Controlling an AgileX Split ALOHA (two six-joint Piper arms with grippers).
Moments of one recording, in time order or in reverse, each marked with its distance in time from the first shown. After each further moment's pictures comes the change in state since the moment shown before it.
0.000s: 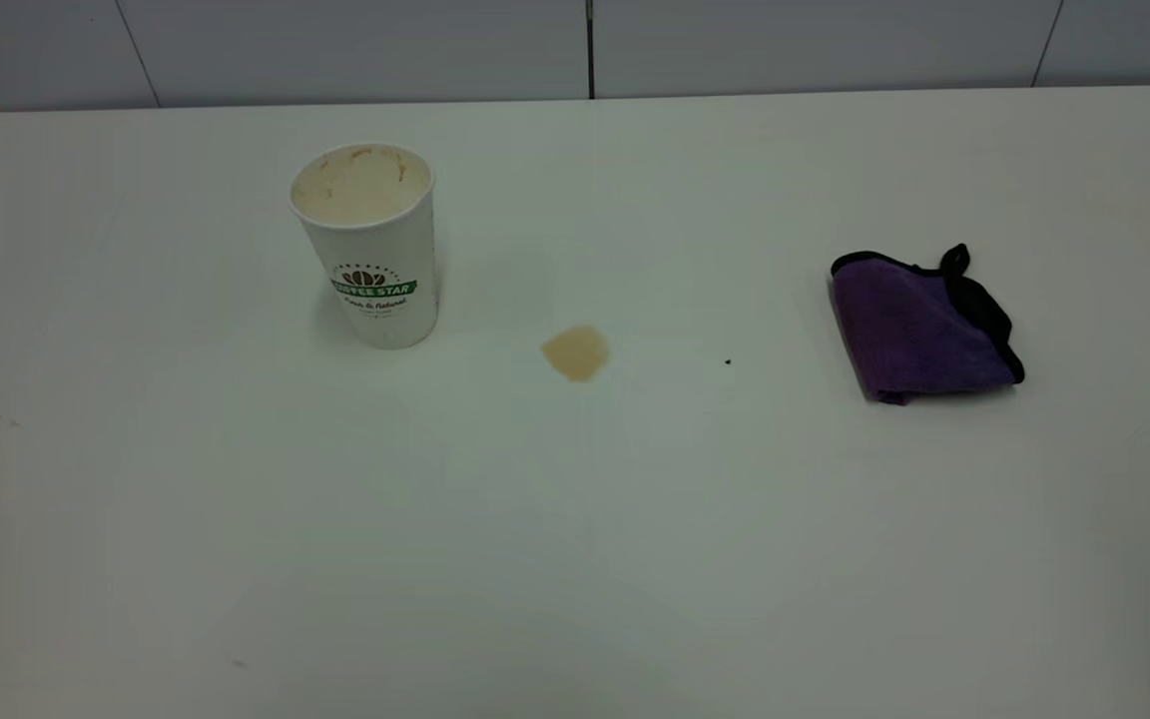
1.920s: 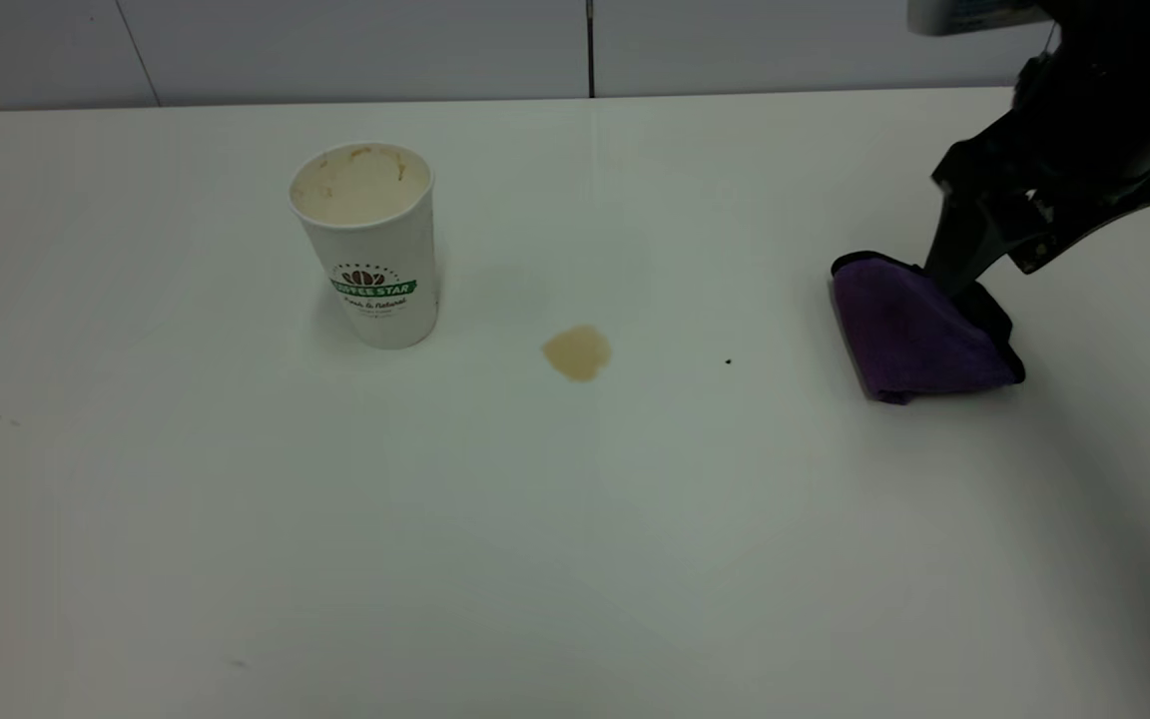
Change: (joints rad) left arm 0.141 -0.076 0.000 0.000 0.010 0.001; right arm 0.111 2.074 -0.663 0.342 -0.655 -0.458
